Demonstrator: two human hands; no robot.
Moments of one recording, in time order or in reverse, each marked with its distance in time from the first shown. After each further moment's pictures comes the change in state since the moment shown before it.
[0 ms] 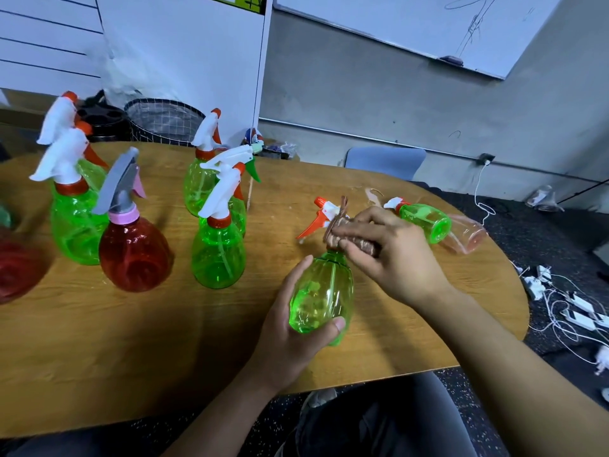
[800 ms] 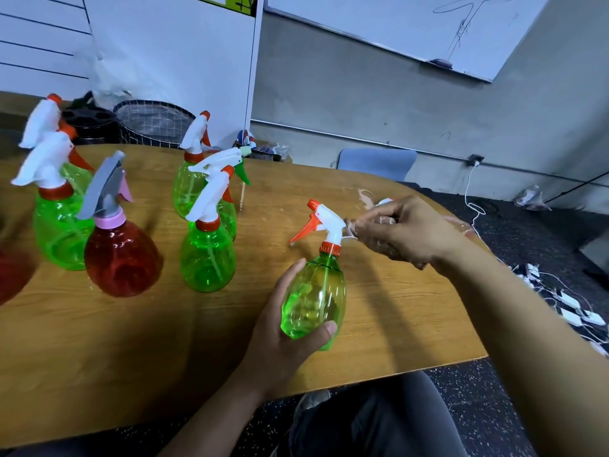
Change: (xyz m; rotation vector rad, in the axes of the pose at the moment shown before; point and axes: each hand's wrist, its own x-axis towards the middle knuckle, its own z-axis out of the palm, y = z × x) left_hand -0.001 0.001 0.001 0.016 -0.021 -0.014; right_hand 0.030 0.008 -0.050 0.484 -0.259 0.632
